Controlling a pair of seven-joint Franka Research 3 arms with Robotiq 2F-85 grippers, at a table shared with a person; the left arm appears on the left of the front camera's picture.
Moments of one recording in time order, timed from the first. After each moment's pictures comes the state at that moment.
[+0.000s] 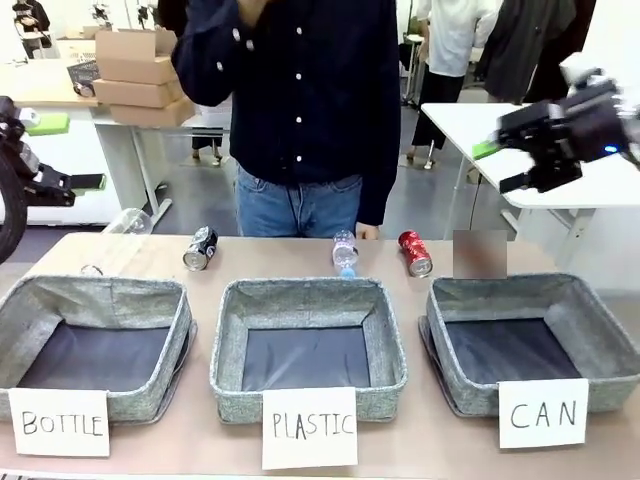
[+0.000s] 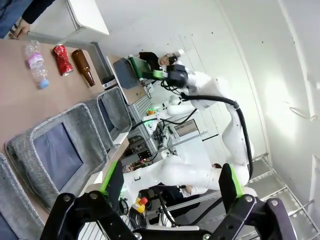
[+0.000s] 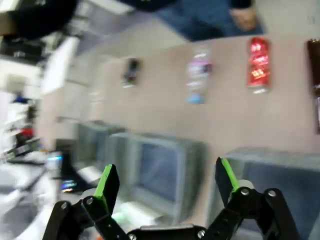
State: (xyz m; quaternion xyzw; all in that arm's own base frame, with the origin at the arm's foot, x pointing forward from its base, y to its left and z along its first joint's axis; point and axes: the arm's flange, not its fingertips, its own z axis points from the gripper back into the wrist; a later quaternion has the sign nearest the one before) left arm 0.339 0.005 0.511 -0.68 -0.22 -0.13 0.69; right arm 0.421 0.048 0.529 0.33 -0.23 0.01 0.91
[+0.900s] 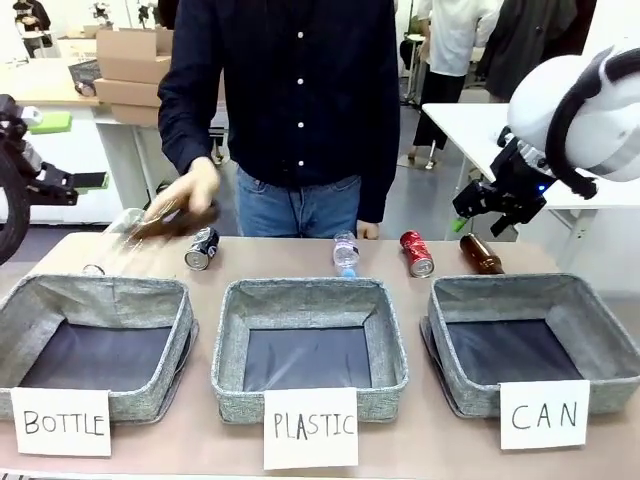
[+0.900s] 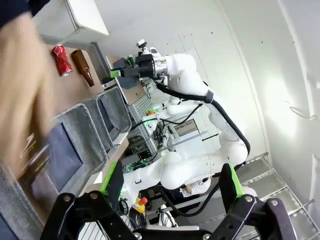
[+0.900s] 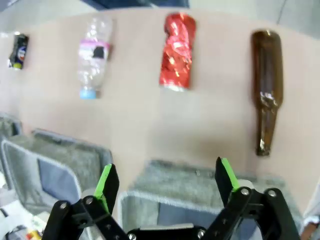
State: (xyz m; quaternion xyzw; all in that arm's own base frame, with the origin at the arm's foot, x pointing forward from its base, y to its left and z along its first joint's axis) left arm 0.339 0.004 0.511 -0.68 -0.22 -0.13 0.69; right arm 0.501 0.070 0.453 0.15 -0.16 0.07 0.97
